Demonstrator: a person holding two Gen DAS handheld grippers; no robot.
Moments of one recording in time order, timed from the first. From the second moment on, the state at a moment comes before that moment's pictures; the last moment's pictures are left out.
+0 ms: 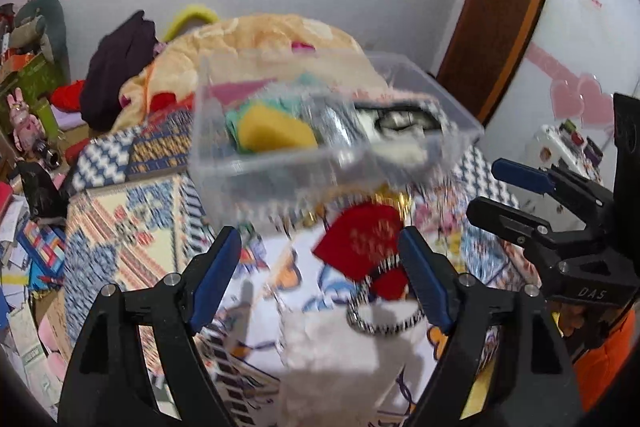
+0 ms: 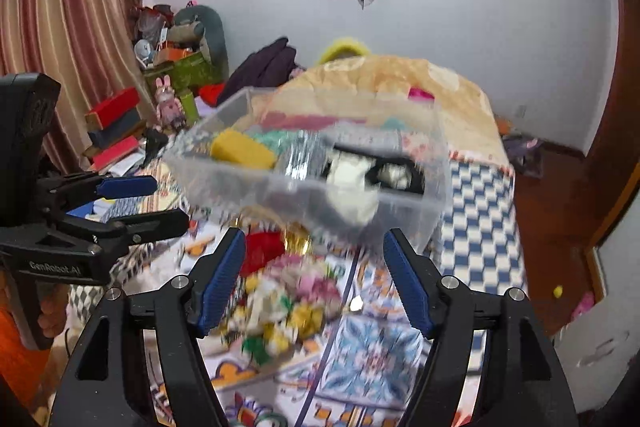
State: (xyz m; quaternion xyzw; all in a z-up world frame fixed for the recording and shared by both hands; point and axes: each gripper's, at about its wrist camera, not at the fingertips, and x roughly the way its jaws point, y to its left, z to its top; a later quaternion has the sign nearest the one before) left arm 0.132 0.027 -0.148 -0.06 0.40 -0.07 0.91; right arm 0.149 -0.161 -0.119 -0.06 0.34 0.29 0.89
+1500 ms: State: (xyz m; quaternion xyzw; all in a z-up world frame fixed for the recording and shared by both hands) left arm 0.135 0.000 -0.193 0.02 0.43 -0.07 0.90; right arm 0.136 -0.155 -0.170 -0.10 0.39 0.28 0.87
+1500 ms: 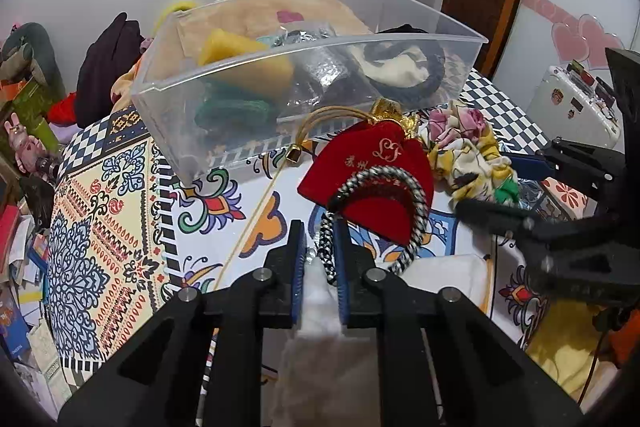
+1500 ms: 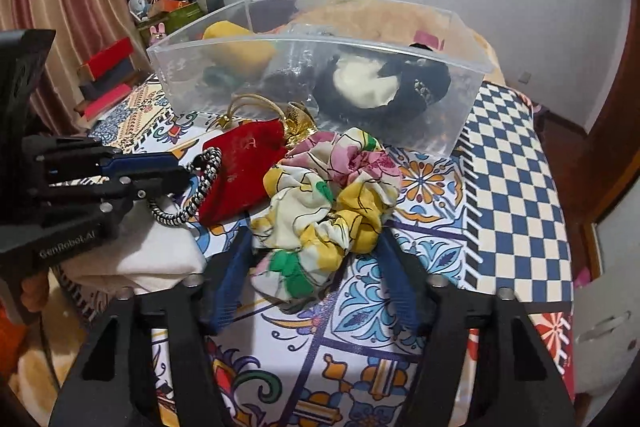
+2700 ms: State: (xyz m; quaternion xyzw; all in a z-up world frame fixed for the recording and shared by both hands) left arm 0.118 0.020 -0.135 0.00 0.35 -0.05 0.94; right arm 0.129 -0.184 -0.105 -0.06 0.30 0.27 0.91
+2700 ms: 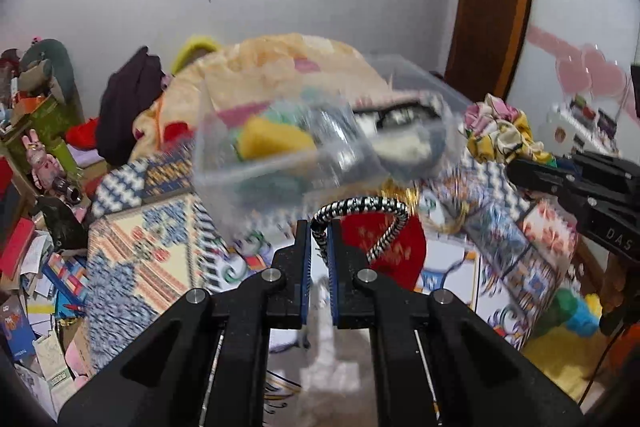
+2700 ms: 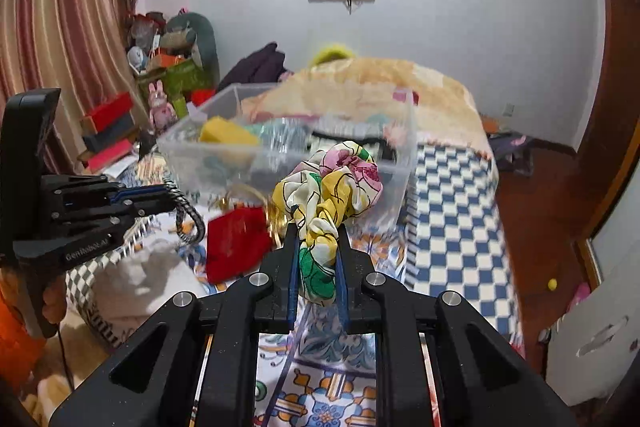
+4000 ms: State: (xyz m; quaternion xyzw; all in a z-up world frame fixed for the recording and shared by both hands) left arm 0.209 0.055 -0.124 -0.05 0.37 0.01 0.93; right arm 0.215 -0.112 -0.118 -0.09 0.33 0.28 0.90
